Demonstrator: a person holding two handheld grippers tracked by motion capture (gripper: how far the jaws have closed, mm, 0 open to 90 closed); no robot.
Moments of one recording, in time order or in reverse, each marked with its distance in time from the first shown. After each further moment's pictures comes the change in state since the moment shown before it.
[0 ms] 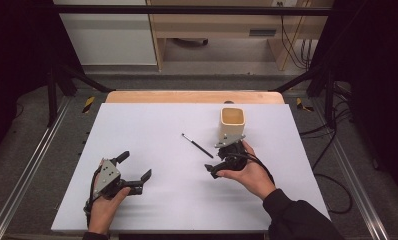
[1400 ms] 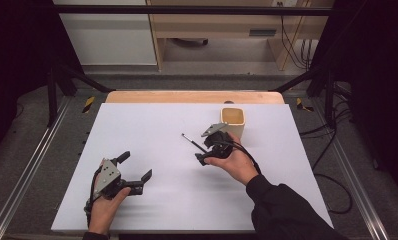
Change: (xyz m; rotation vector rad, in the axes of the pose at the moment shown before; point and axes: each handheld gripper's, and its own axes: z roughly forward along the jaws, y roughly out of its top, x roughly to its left) left arm 0.000 0.000 0.000 -0.002 -0.007 -0.005; right arm -0.002 0.039 0.031 0.051 -0.017 0.000
